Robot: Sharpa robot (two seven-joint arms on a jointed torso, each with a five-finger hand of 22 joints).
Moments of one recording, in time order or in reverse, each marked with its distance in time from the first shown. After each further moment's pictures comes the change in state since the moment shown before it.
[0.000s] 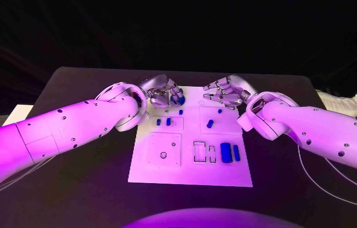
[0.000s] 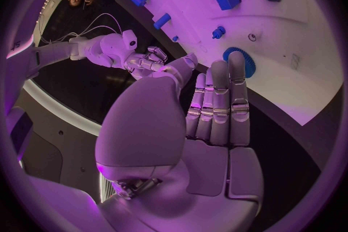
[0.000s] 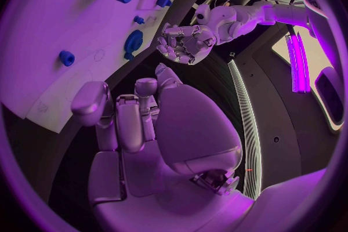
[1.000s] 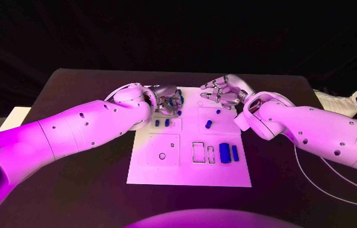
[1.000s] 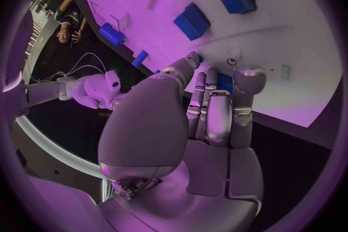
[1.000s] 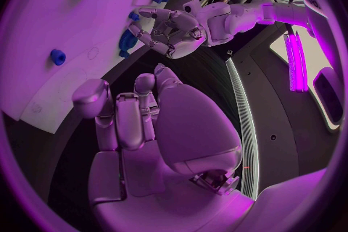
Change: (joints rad) left arm -0.007 0.114 0.002 -0.099 -0.281 0.177 -0.141; left_hand 0.029 0.038 -0.065 -0.037 0.000 0.082 -0.015 -0.071 -0.147 0.036 -0.011 -0.100 -0.171 0.264 -0.013 0.481 0.454 -0.035 0.275 -0.021 0.380 0.206; right arm 0.000 0.007 0.000 0.000 0.011 -0.018 0.023; right_hand 0.000 0.000 0.018 -0.001 0.004 0.000 0.000 0.000 -0.001 -0.022 -0.001 -0.041 -0.045 0.000 0.000 -0.026 -0.027 0.000 -0.012 0.002 -0.025 -0.036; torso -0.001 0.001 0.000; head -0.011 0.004
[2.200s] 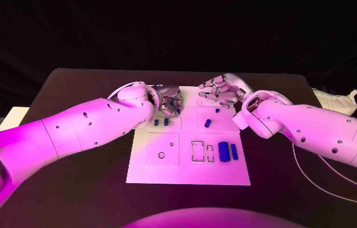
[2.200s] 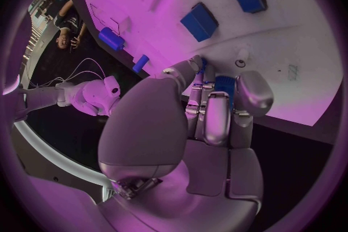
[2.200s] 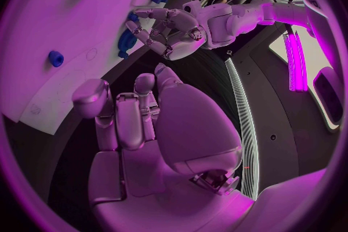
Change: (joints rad) left arm 0.002 0.025 0.005 0.001 -0.043 0.048 -0.036; left_hand 0.022 0.030 0.148 -0.066 0.011 0.084 -0.004 -0.004 -0.045 0.127 -0.020 0.017 -0.013 0.003 -0.018 0.025 0.000 -0.027 0.030 -0.016 0.164 0.118; right arm 0.000 0.002 0.000 0.000 0.001 0.002 0.001; right_hand -0.005 -0.005 0.005 0.006 0.000 0.000 0.000 0.000 0.000 0.003 -0.001 0.000 -0.003 0.000 0.000 0.000 0.001 0.000 0.000 0.000 0.000 -0.001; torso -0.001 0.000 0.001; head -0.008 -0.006
